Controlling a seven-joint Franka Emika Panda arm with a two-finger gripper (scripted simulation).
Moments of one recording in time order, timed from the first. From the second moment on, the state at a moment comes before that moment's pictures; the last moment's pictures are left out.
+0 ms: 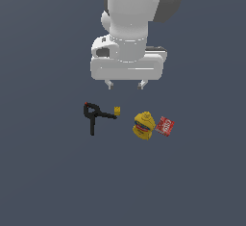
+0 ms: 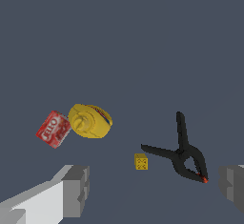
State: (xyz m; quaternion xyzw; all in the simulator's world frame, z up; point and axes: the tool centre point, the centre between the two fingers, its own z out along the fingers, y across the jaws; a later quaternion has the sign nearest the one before) arm 0.008 0.009 0.321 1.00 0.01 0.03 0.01
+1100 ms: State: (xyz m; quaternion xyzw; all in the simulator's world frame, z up) arm 0.014 0.027 0.310 1.00 0.00 0.02 0.00
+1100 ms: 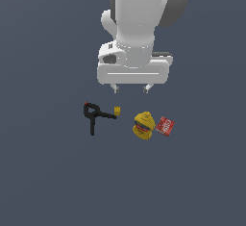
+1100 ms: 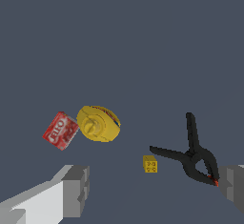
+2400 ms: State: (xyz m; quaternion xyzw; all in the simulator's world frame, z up) arm 0.040 0.140 0.197 0.98 -0.18 0.04 -0.01
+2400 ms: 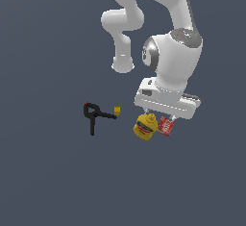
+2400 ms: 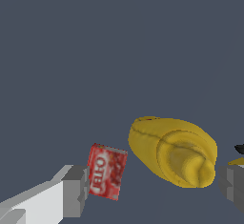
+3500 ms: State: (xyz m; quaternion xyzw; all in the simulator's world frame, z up) arm -0.009 0.225 0.071 0.96 -0.28 0.00 0.00
